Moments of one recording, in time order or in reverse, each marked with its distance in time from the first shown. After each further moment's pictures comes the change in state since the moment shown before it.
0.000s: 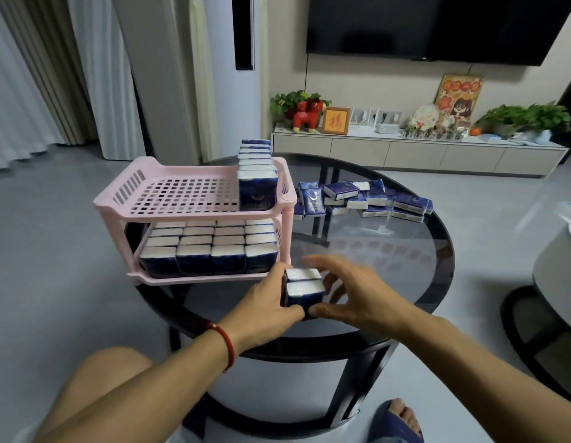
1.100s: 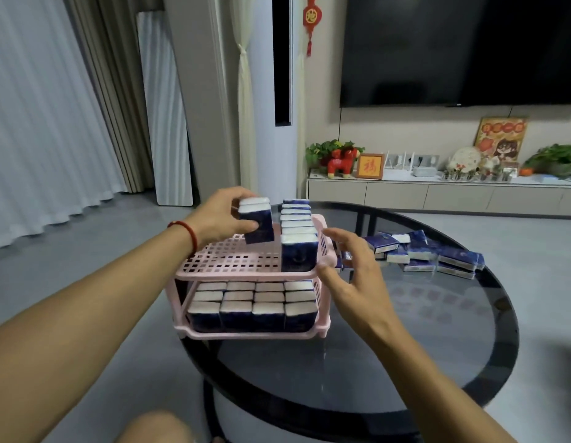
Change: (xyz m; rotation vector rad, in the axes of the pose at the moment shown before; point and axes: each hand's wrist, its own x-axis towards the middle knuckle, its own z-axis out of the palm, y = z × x) left_hand 0.081 0.044 -0.224 0.189 0.336 0.105; right_hand 0.089 -0.057 -0.007 0.385 0.588 0.043
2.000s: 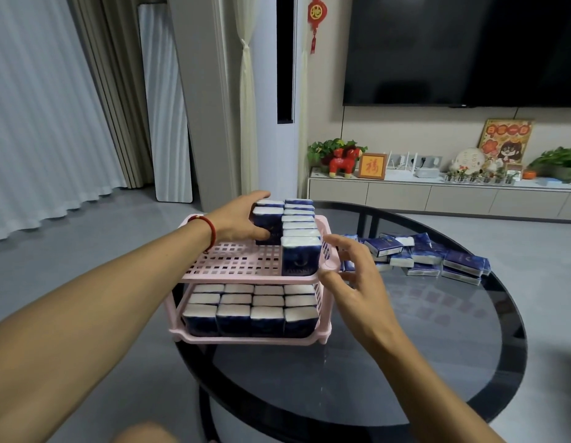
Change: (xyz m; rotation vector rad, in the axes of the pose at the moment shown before) left_hand 0.036 -0.008 0.023 0.176 -0.172 -0.003; right_hand 0.002 0.005 0.005 0.171 -0.044 0.093
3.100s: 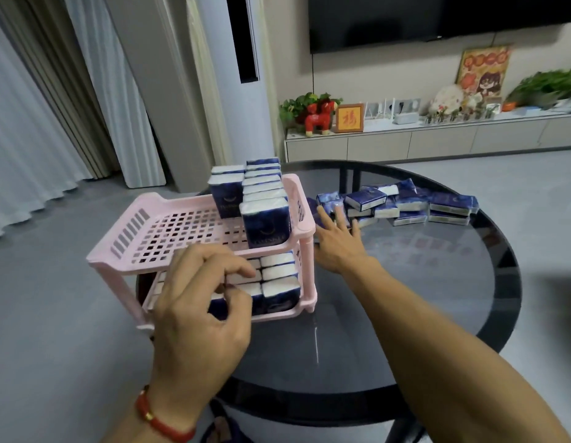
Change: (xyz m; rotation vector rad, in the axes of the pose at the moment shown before) left_hand -0.163 0.046 0.106 0.110 0.782 0.384; right_hand 0.095 0.165 0.009 -1.049 -0.352 0.194
